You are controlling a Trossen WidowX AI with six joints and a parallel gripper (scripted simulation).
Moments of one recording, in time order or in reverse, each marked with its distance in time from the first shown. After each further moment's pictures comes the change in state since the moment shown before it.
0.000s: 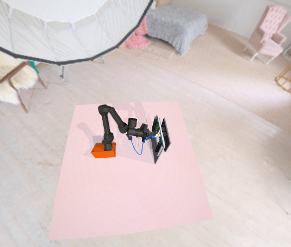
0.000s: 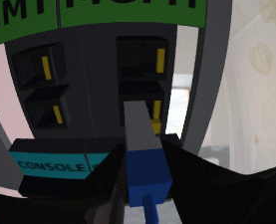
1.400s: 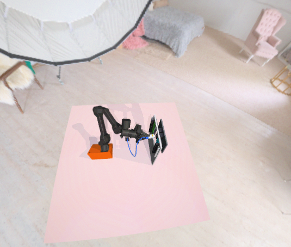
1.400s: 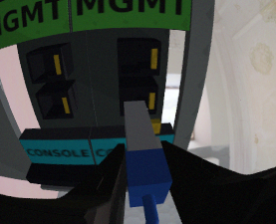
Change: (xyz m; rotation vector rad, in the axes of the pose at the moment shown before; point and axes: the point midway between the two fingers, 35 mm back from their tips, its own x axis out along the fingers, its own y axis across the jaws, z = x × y) arm -0.023 0.000 -0.002 0.000 0.001 0.002
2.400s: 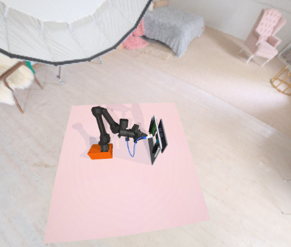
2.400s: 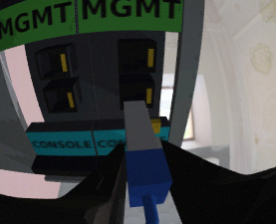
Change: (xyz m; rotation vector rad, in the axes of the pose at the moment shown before) arm -0.017 0.000 -0.002 0.000 0.001 0.001
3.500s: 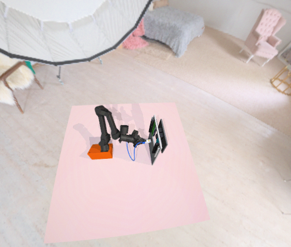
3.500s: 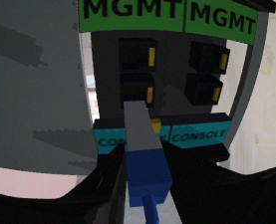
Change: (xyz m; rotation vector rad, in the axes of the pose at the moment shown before) arm -0.001 0.090 0.000 -0.001 0.003 0.004
